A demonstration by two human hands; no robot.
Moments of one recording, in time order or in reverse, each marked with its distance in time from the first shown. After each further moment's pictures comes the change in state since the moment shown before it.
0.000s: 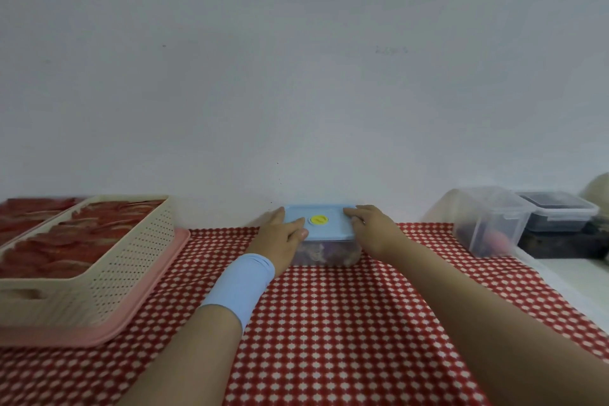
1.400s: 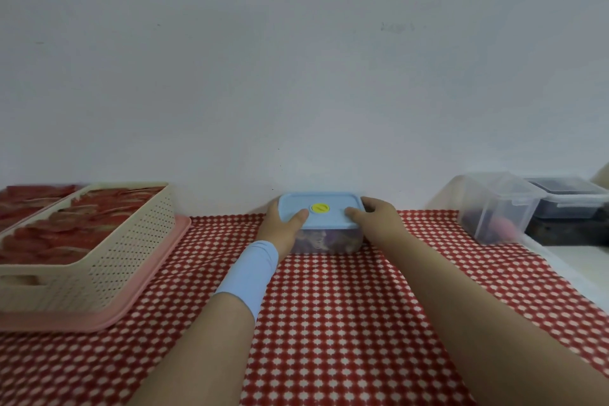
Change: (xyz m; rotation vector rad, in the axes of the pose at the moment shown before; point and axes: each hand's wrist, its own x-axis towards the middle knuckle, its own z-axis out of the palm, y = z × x) left_hand 0.020 -0.013 0.025 -0.604 0.163 -0.183; right_hand 0.000 0.005 0.018 0.574 0.142 0.222
